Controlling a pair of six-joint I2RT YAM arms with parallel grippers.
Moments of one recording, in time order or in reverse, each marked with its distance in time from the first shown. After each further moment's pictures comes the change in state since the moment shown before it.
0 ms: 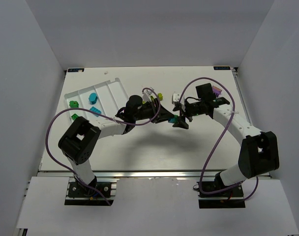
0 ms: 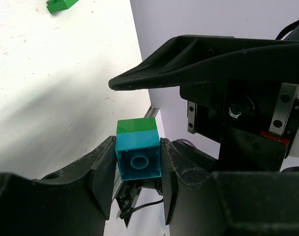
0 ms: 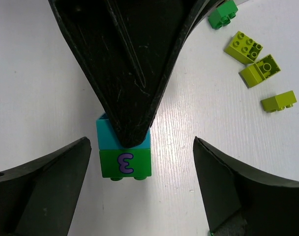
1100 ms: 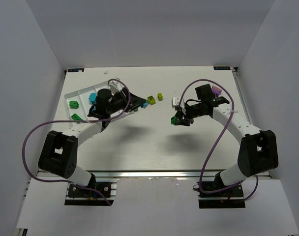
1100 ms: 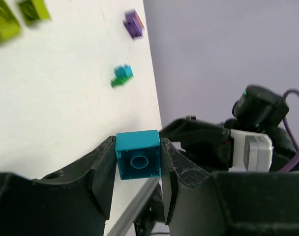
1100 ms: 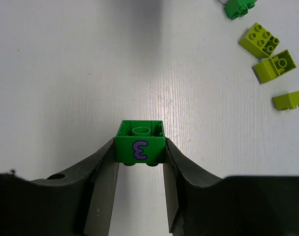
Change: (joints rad) left arm 0.291 -0.233 -0.123 -0.096 -0.009 0.058; right arm 0.002 0.017 0.008 -0.098 0.016 -0.129
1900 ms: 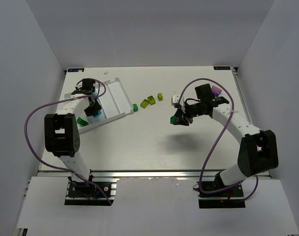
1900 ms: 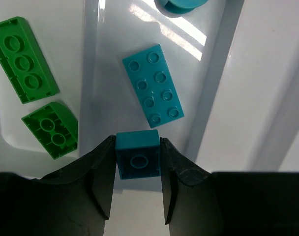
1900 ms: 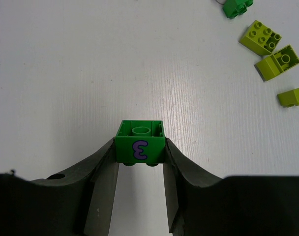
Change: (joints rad) left arm 0.351 0.238 0.439 -1.078 -0.824 0.542; right arm -0.001 0.000 0.000 0.031 -0.004 0.093
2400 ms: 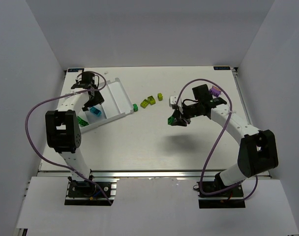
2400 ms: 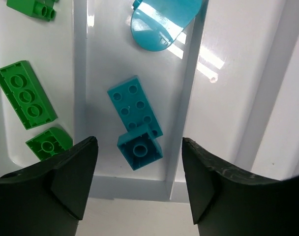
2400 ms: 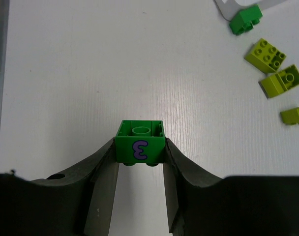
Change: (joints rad) left arm 0.000 0.084 0.153 -0.042 -0.009 0.060; right arm 0.032 0.000 -0.003 0.023 -0.006 0.013
